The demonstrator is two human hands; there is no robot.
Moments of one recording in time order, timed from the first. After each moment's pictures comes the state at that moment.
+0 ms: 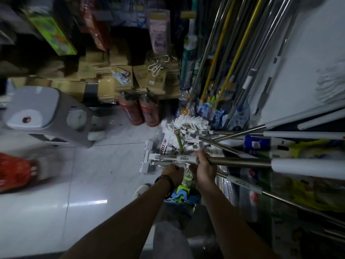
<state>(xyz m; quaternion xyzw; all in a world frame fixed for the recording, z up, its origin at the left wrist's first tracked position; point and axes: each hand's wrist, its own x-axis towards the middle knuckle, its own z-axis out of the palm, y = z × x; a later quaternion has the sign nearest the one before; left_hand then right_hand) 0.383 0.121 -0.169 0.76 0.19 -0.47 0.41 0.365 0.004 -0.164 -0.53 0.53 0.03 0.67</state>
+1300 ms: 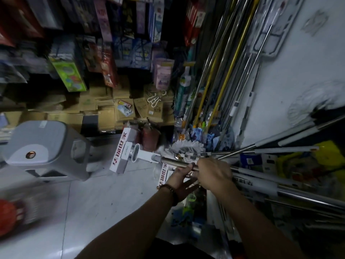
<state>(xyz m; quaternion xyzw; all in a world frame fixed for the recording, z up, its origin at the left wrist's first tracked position) 0.427 0.226 -0.086 0.35 0.26 -0.48 0.76 0.415 0.130 0.039 -0.96 0.15 0.24 -0.06</state>
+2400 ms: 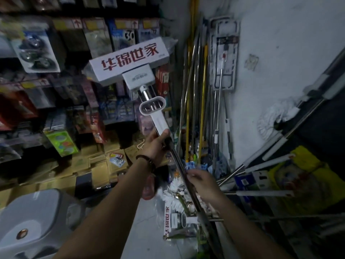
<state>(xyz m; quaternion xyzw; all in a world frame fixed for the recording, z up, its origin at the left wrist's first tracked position) 0.599 0.236 0.100 0.52 -0.04 -0.26 0.81 0.422 0.101 0.055 -0.81 0.26 0.01 0.53</state>
